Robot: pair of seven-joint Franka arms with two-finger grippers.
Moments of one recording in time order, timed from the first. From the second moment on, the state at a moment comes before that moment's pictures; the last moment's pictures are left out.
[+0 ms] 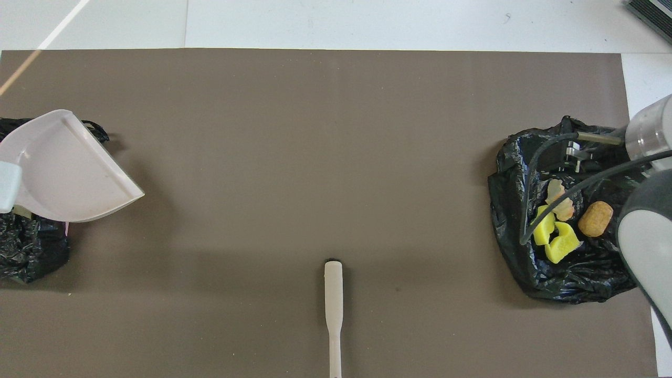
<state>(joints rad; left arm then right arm) 0.10 -0.06 -0.09 -1.86 0.43 1.64 0.74 0.01 0.02 0.11 -1.53 -0.06 1.49 0.38</state>
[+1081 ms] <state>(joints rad) -0.29 0.01 -0.10 -1.84 -0.01 1.73 -0.11 -0.01 0.02 0.11 -1.53 -0.06 1.50 0.32</state>
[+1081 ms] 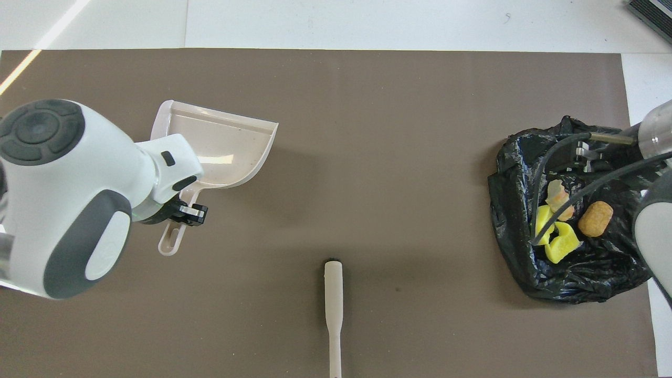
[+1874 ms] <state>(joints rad) -0.53 0.34 -0.11 -1.69 -0.06 1.94 -0.40 -0.02 0.02 0.11 -1.53 -0.06 1.50 0.32</state>
